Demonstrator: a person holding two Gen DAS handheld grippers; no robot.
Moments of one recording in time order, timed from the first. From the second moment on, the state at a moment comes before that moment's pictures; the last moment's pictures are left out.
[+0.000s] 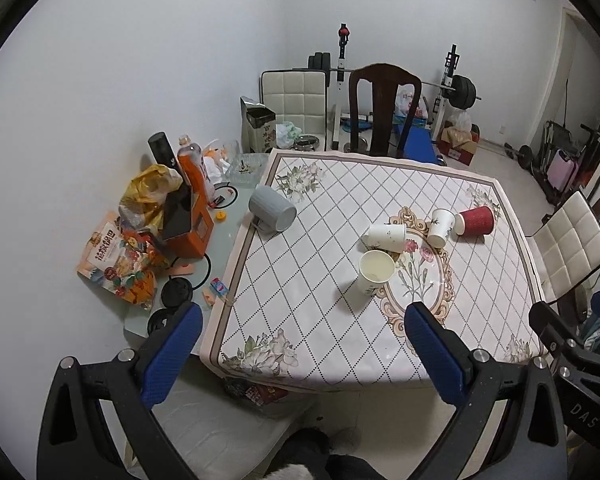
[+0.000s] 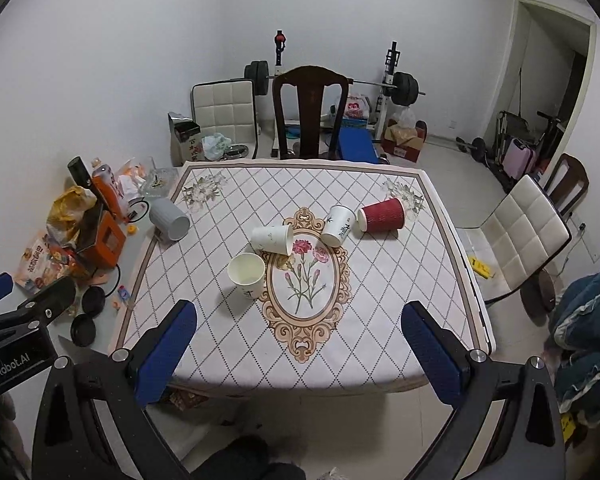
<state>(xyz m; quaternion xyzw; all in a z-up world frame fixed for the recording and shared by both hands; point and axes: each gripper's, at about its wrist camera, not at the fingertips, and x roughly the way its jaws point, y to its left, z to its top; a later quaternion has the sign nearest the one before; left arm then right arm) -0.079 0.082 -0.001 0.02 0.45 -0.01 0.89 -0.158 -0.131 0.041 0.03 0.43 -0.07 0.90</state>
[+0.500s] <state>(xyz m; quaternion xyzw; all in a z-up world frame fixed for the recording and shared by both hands) -0.091 0.083 0.002 0.01 0.46 0.00 0.89 -0.167 -0.131 0.047 0.03 0.44 -0.05 0.90</state>
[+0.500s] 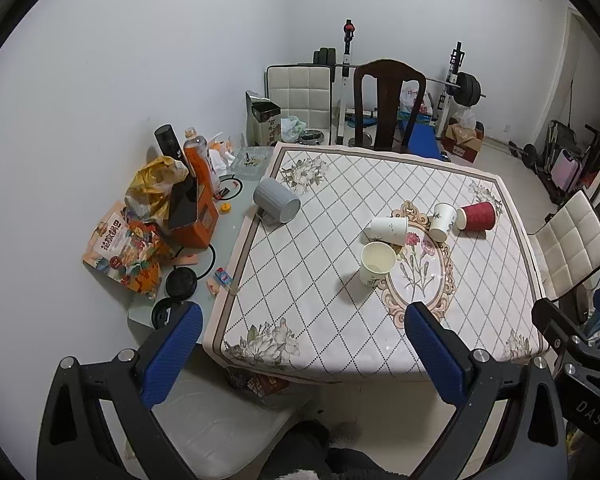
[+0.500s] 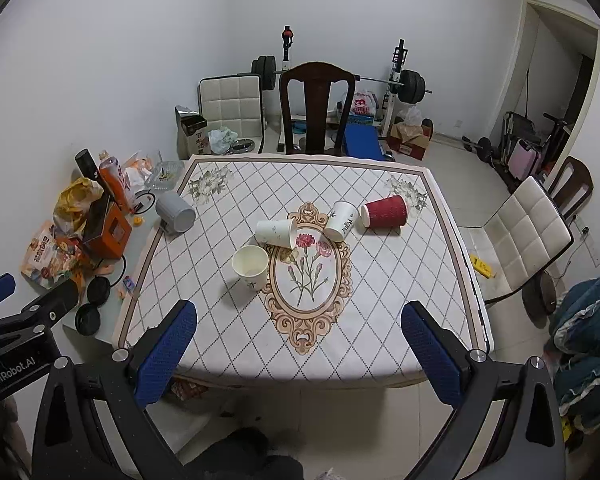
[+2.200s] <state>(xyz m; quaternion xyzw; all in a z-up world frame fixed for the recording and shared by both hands) -0.096 0.089 -0.007 0.02 0.47 0.00 0.88 -0.169 -0.116 0.038 0.02 0.45 -0.04 0.89</state>
